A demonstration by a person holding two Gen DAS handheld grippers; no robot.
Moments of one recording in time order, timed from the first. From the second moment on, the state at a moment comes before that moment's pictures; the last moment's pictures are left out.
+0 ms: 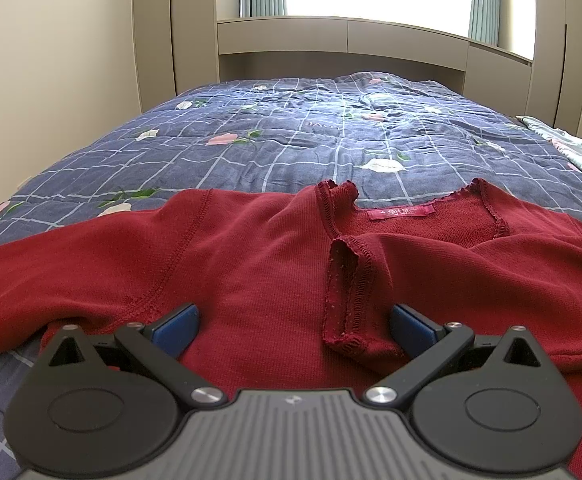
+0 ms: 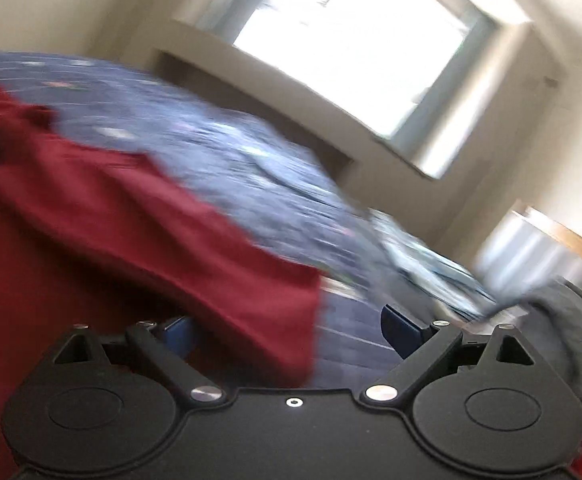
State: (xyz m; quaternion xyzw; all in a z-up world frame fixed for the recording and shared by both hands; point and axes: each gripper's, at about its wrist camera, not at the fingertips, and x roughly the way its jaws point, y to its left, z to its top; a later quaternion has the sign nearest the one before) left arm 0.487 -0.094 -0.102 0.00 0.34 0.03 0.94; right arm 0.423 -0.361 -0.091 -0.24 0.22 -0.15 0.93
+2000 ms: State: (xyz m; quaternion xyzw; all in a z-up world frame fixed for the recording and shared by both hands) left arm 0.355 0.323 -0.089 -0.48 0.20 0.32 0.79; right arm 0.285 -0.245 -0.078 0.04 0.33 0.06 0.94
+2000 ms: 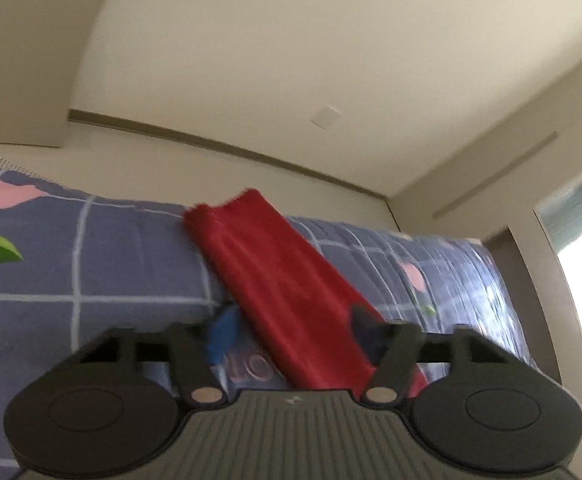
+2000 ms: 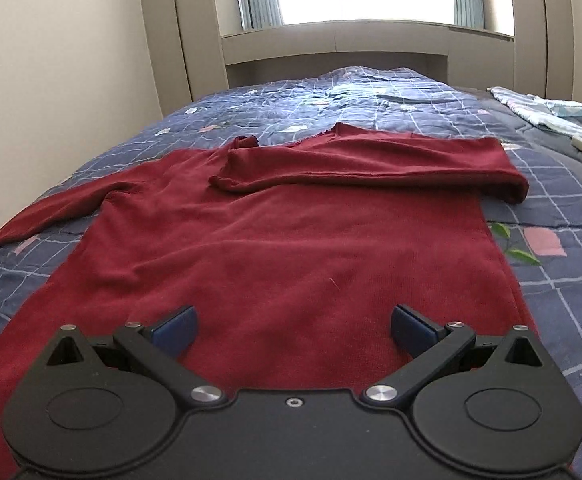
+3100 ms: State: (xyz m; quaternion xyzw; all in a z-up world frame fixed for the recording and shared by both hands) left arm 0.459 0.018 0.052 -0.07 0.08 -0.09 0.99; right arm 0.274 -0.302 -0.057 0.12 0.28 0.03 0.95
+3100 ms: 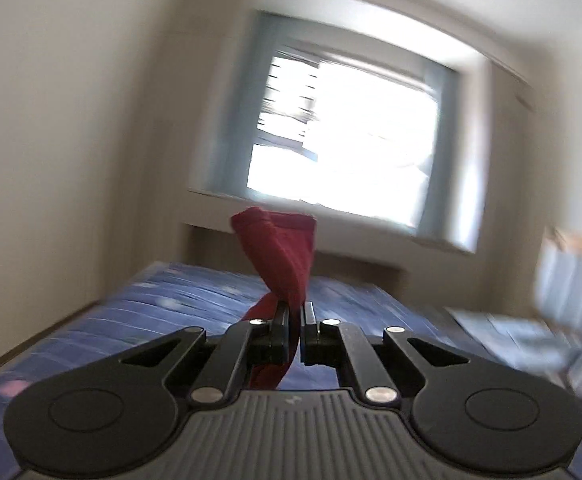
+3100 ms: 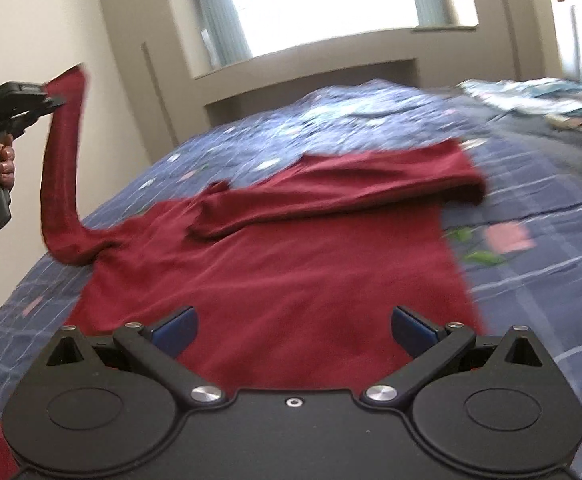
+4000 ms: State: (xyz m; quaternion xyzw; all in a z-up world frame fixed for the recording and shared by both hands) left arm 0.425 -0.048 -0.065 -0.07 0.32 -0.19 0.93; right arm 0.272 -0.370 -0.068 0.15 0.29 -0.03 0.95
